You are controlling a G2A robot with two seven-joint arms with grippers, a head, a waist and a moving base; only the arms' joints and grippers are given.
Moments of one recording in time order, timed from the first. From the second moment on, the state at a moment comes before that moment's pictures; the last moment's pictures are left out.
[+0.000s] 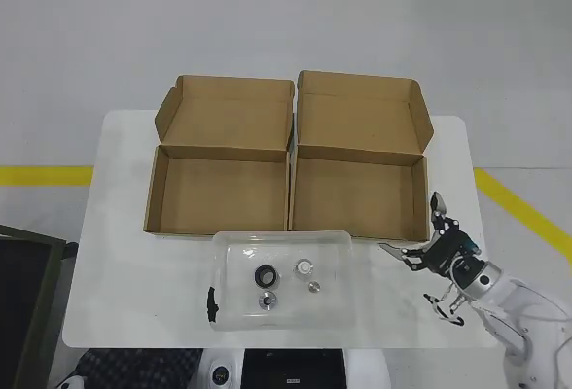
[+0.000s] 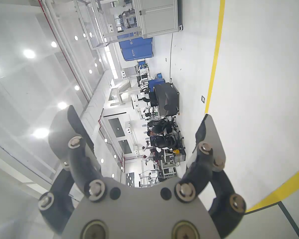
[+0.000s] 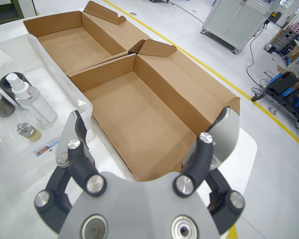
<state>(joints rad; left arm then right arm) -0.01 -0.37 -0.75 -1.25 2.03 -0.40 0.22 -1.71 -1.16 1.70 -2.06 -1.48 -0.73 -0.03</state>
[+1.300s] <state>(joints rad) -0.01 -0.37 -0.75 -1.25 2.03 -0.40 0.22 -1.41 -1.15 1.18 -2.01 -1.39 -0.93 0.48</state>
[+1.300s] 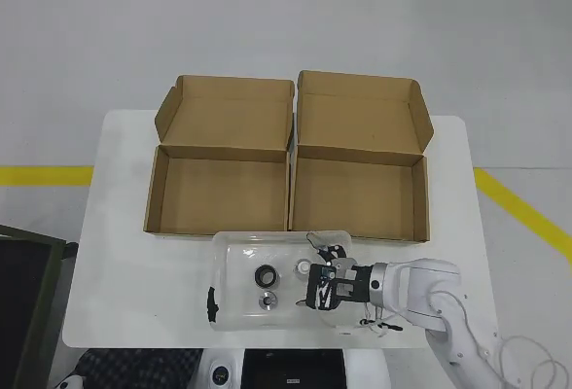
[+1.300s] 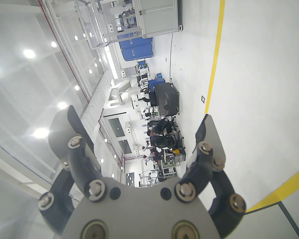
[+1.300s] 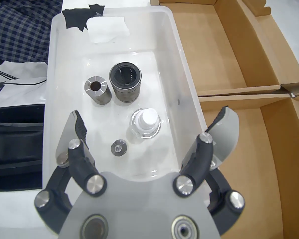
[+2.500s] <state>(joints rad) -0.01 -0.37 -0.75 -1.25 2.03 -0.40 0.22 -1.32 -1.14 1.09 -1.91 -1.33 -0.87 0.57</state>
